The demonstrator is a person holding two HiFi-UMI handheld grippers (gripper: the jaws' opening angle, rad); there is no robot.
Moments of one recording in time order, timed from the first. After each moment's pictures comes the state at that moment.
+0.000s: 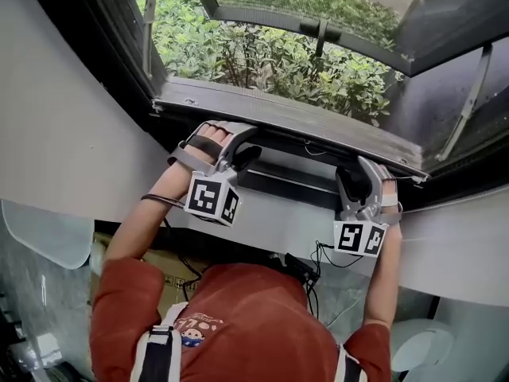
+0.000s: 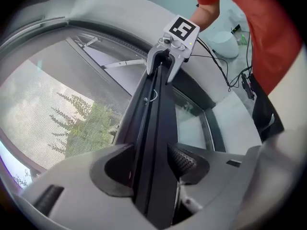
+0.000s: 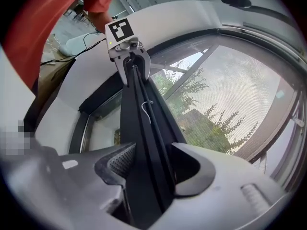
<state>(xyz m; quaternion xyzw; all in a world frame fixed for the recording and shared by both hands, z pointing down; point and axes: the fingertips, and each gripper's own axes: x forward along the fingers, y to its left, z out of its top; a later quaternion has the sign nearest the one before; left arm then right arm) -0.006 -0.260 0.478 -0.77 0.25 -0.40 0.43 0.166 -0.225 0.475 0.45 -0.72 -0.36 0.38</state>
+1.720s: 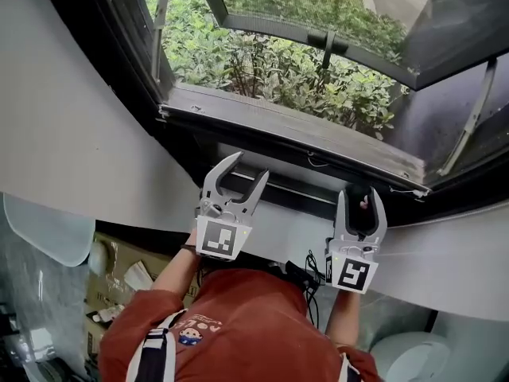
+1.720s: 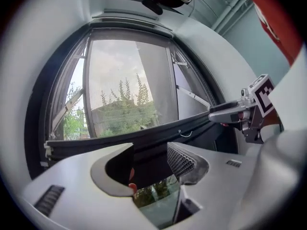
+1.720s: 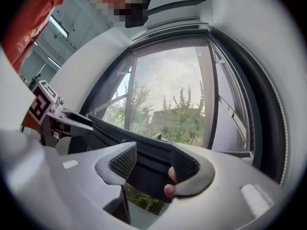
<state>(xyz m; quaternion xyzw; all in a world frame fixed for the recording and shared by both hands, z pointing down) -0.027 -0.226 0.443 -0.86 0.50 -0.04 0.10 0.175 -0.182 0.427 0.63 -0.76 -0.15 0.02</state>
